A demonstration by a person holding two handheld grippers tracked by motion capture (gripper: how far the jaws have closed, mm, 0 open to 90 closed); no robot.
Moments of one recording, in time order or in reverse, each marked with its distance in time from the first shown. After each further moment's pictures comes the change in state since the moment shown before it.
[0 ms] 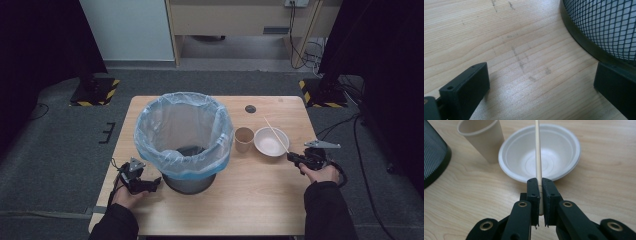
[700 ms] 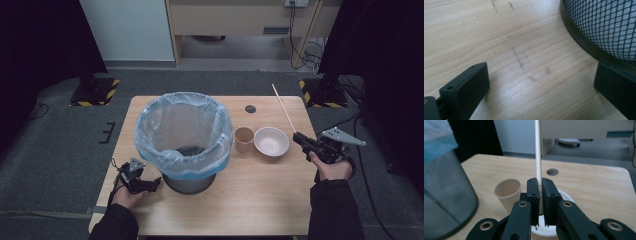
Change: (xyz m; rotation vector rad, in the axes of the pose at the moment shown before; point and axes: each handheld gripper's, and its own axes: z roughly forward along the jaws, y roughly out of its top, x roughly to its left) left arm 0.000 0.000 0.000 0.000 0.000 0.000; right arm 0.021 0.045 -0.057 -0.332 0.056 -0.020
